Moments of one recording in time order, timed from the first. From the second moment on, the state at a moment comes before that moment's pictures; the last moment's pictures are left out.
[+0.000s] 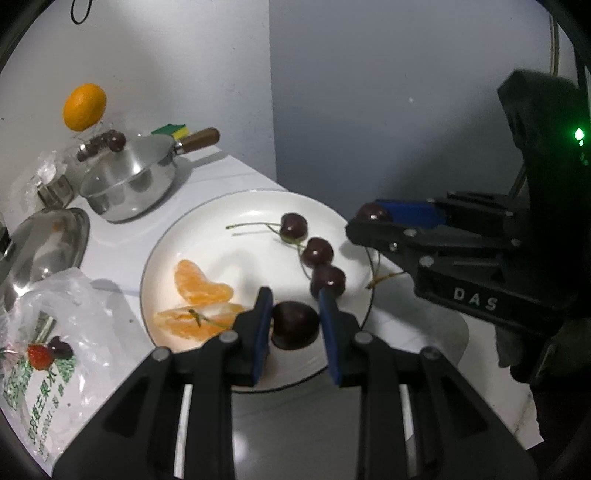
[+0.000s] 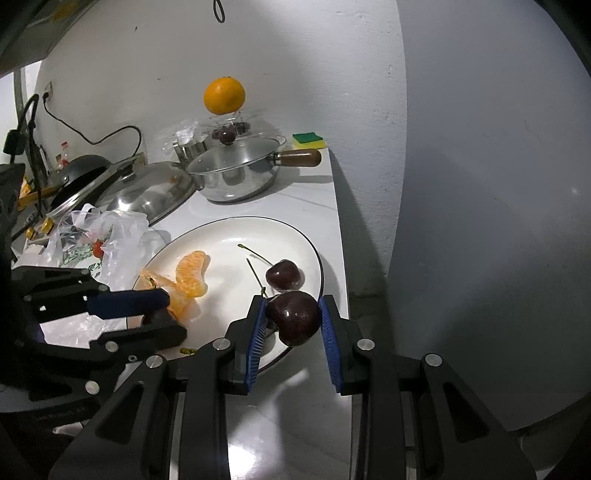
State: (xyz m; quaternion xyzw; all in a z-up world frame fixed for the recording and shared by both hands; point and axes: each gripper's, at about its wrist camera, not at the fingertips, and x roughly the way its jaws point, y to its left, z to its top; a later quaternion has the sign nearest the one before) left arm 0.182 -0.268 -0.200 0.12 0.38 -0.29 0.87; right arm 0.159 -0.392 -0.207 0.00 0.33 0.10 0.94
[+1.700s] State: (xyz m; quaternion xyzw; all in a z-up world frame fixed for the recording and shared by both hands) left arm 0.206 -0.172 -0.181 0.04 0.37 -0.22 0.90; right arm 0.192 -0.321 -0.221 -0.02 0.36 0.12 0.92
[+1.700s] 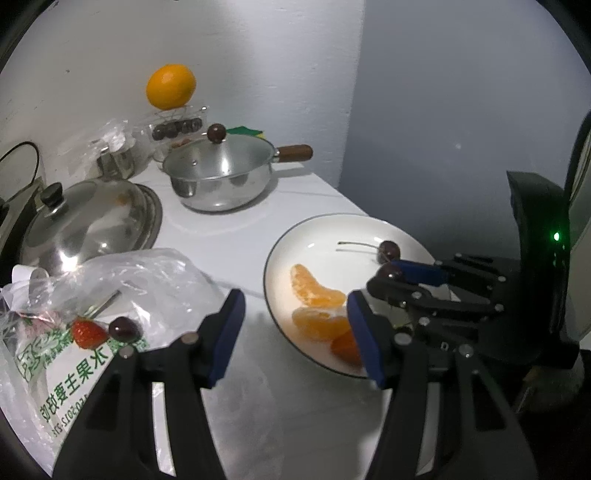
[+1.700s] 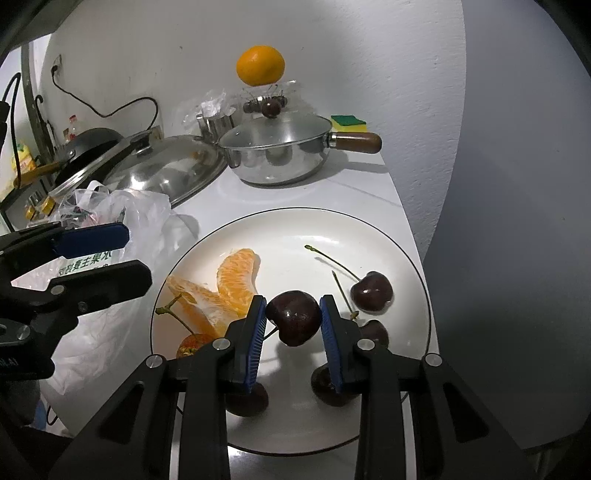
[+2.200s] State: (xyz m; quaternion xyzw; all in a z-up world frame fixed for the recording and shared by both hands) left arm 0.201 -0.147 -0.176 0.03 0.36 -0.21 0.91; right arm 0.194 -0.311 -0.222 -0.03 0.37 0.11 0.92
